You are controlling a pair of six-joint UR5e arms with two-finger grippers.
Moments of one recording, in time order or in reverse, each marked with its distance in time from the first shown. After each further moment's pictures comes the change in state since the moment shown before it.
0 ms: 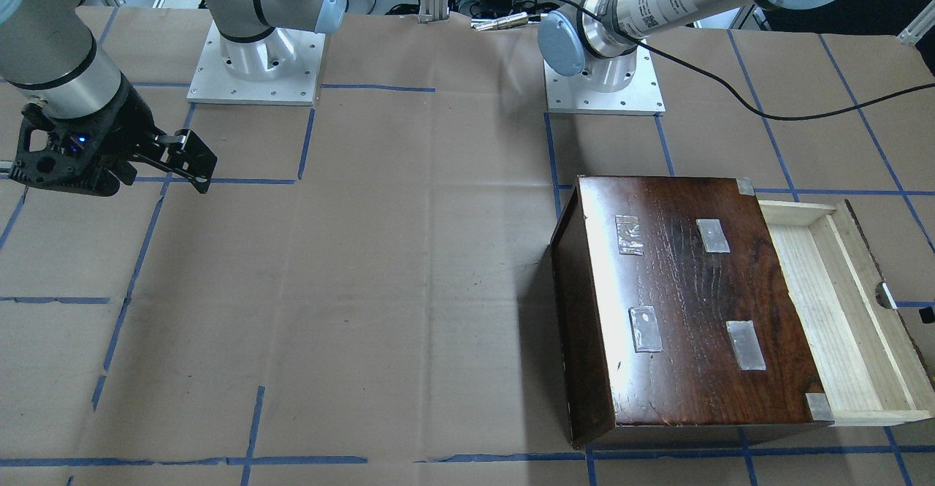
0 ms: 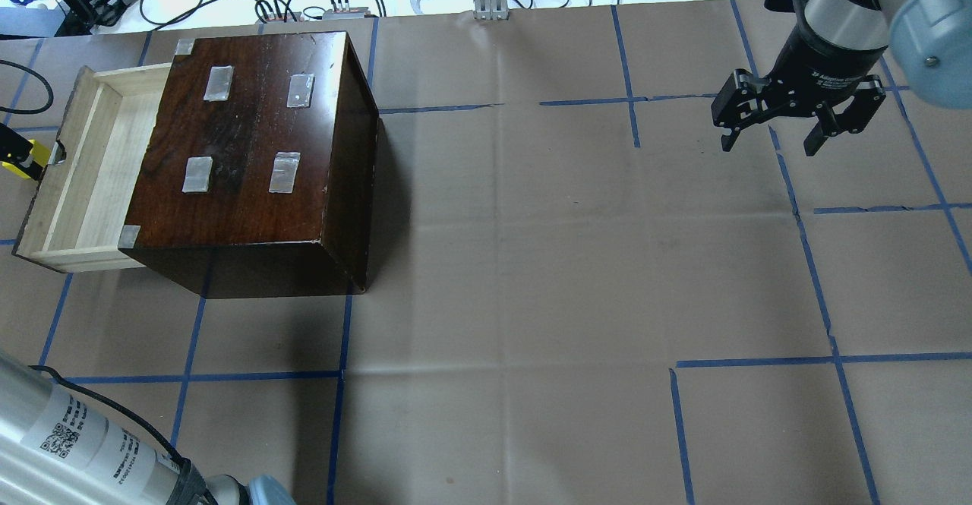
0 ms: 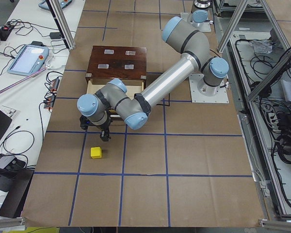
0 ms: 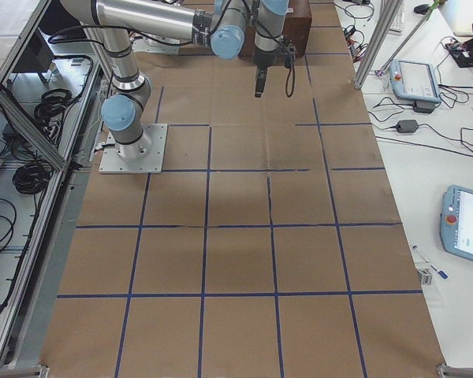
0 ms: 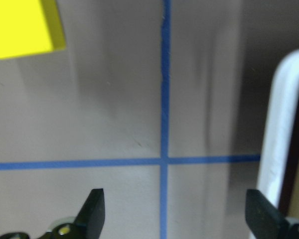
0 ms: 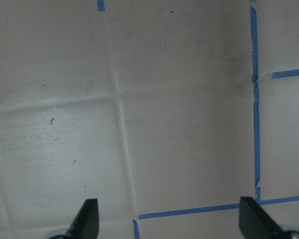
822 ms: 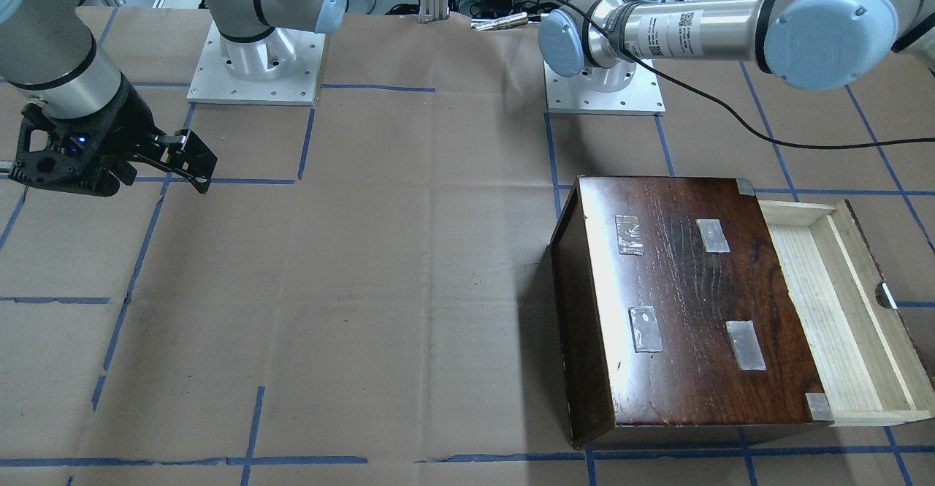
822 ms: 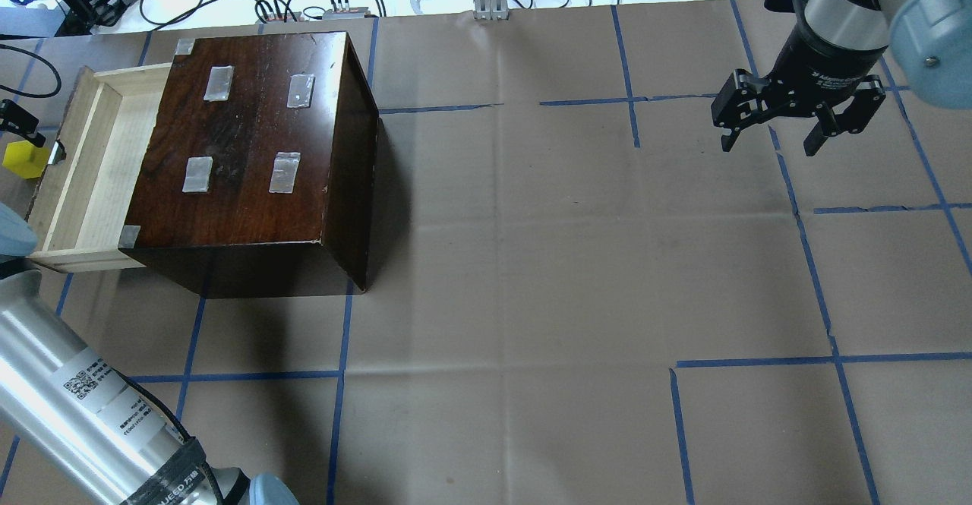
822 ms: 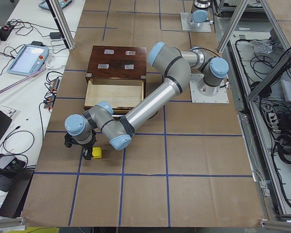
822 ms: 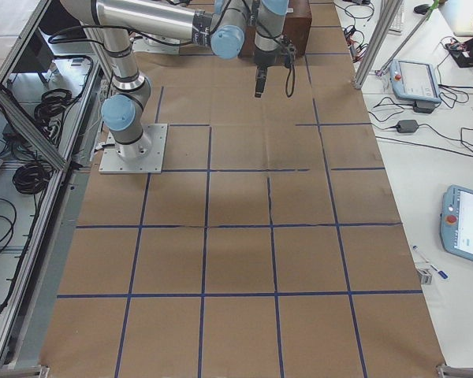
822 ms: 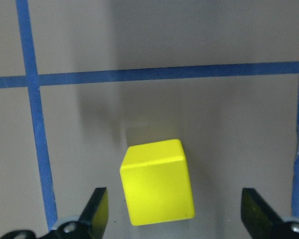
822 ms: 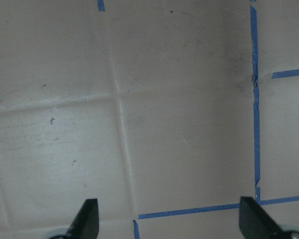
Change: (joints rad) left arm -0.001 -0.253 0.247 0.104 -0.004 0.000; right arm 0.000 0.000 0.000 0.000 0.000 -0.001
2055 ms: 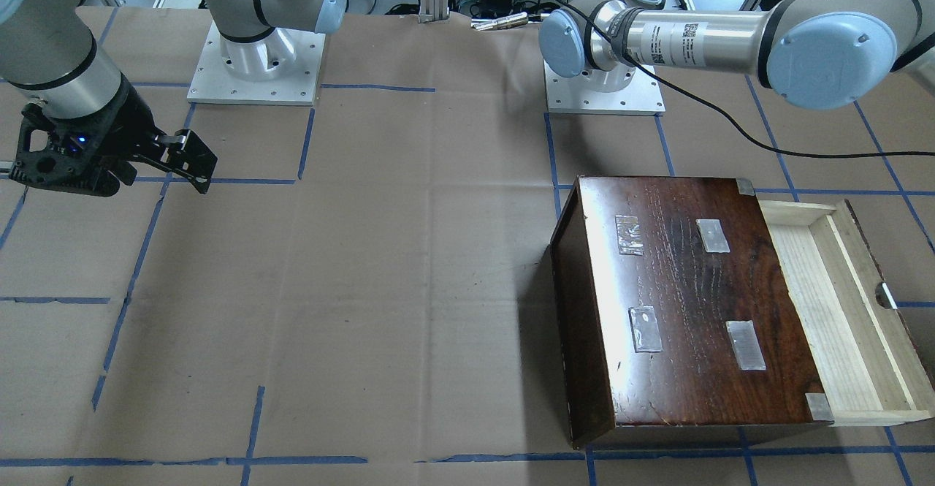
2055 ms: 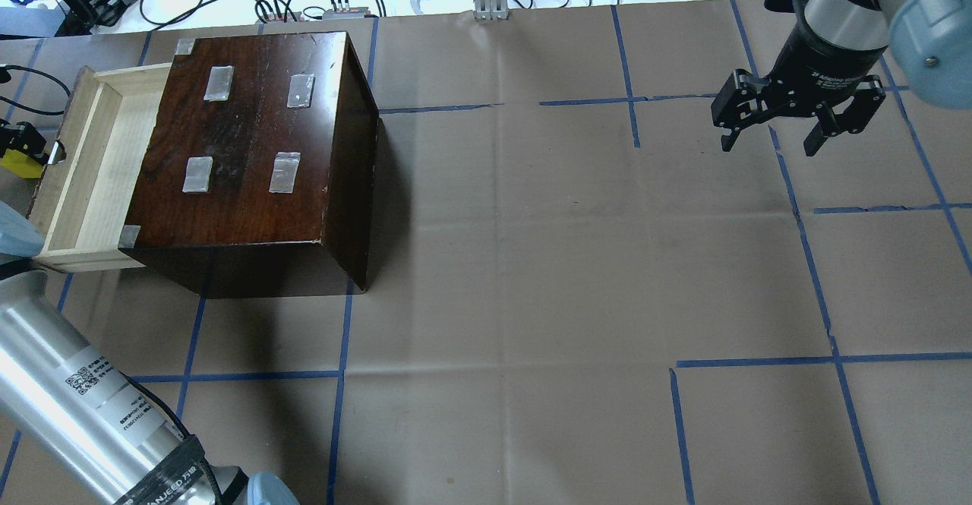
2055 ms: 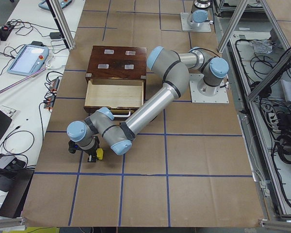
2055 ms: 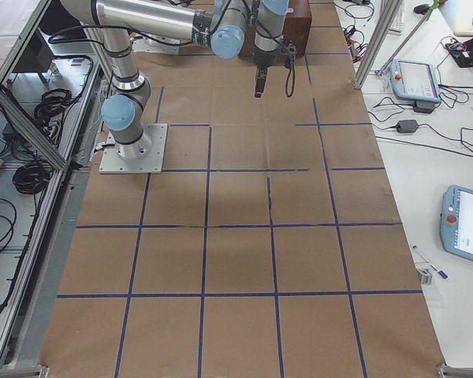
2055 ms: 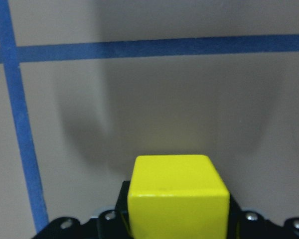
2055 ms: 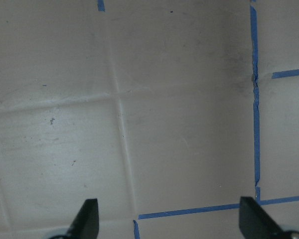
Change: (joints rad) left arm 0.010 0.013 -0.001 -0.038 0.075 0.003; right arm 0.000 0.000 0.000 0.000 0.000 0.001
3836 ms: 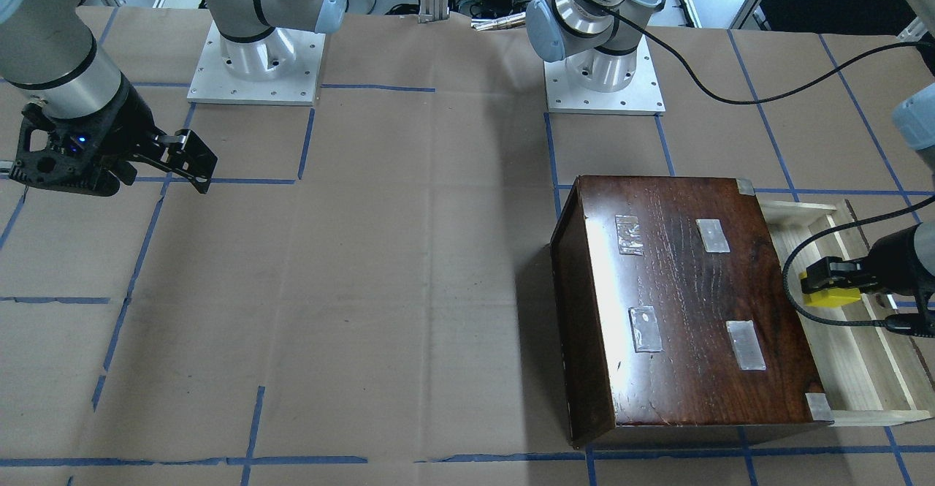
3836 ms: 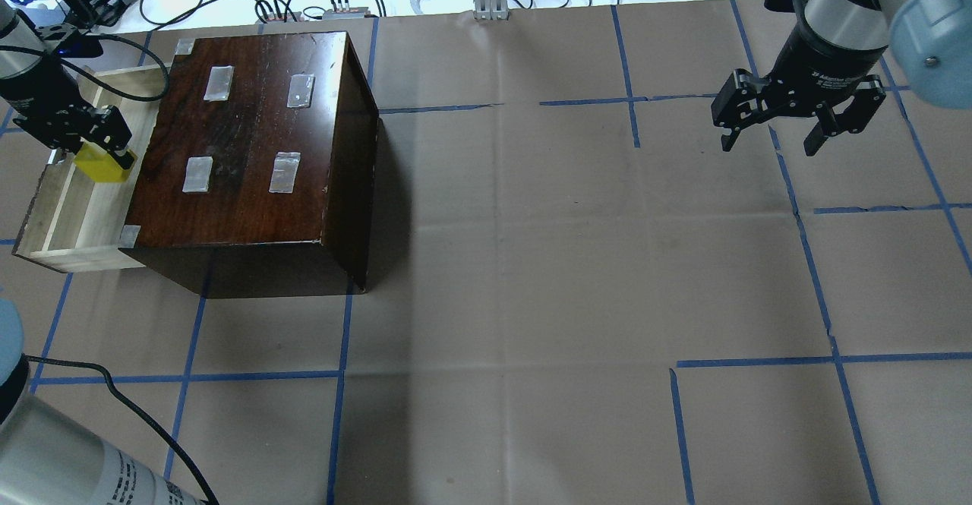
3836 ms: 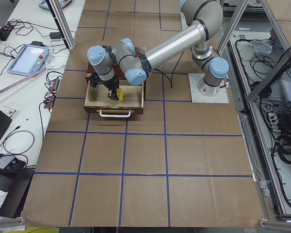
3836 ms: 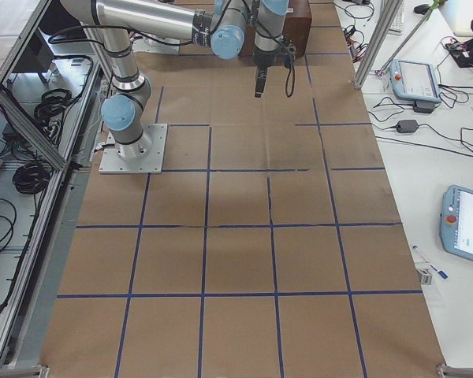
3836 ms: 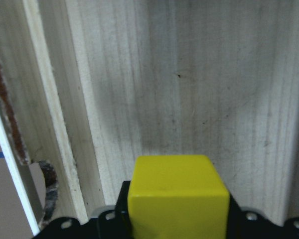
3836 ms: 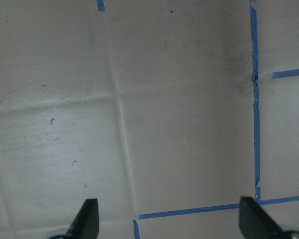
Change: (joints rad) left arm -0.254 0.552 -0.662 -0.042 -0.018 -0.202; right arm 0.000 0.000 0.000 0.000 0.000 0.000
